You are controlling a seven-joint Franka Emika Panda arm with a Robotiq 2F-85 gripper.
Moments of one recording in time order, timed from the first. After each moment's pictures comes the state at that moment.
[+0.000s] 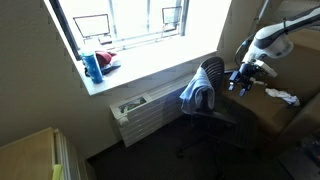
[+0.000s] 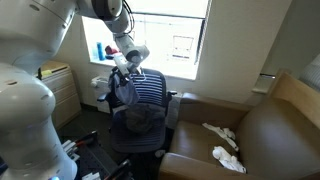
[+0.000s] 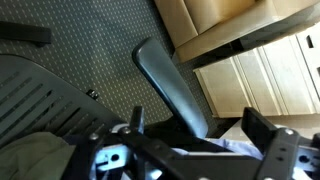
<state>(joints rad) 0.20 0.66 0.25 -1.77 0.62 2.07 -0.07</state>
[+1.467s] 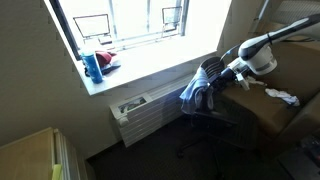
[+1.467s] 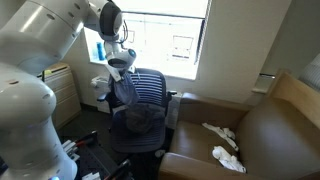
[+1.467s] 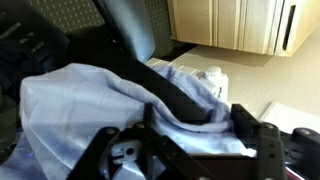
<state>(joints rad) 0.21 0.81 0.46 -1.73 0.90 2.71 -0.46</state>
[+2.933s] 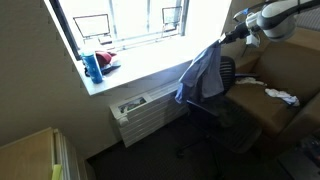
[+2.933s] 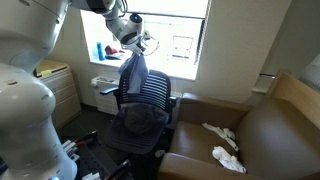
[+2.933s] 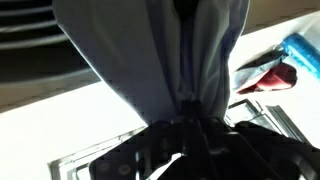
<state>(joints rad) 0.20 0.57 0.35 -1.67 0.53 2.97 -0.36</state>
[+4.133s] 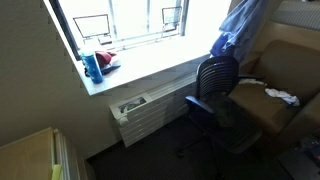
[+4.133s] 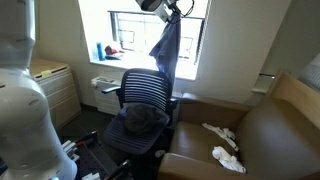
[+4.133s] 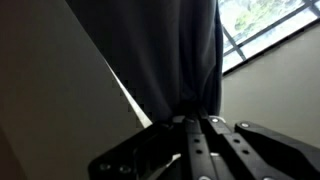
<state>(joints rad) 0.05 0.27 0.17 -1.64 0.65 3.10 -0.18</state>
